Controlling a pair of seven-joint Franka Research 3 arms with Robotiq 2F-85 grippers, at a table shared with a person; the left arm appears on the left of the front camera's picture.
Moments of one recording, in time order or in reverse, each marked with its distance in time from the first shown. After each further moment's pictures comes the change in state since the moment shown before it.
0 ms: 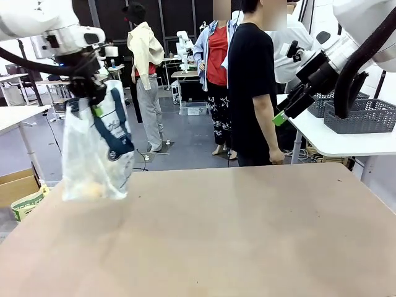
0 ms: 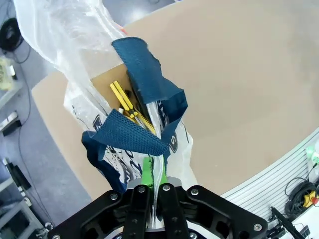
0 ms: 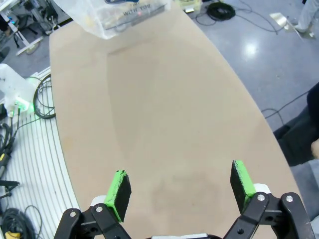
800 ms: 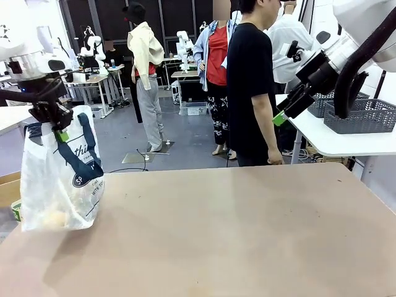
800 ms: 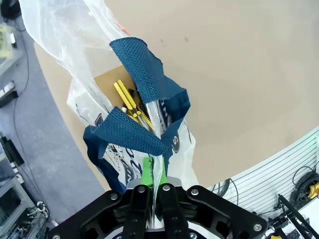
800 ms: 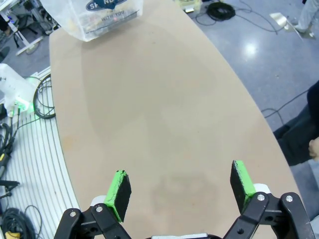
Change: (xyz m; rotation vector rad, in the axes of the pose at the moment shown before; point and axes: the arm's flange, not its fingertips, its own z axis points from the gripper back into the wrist) left arm -0.068 0.047 -0.033 0.005 0.095 0.065; right arm 0.000 0.000 0.000 0.000 0.000 0.001
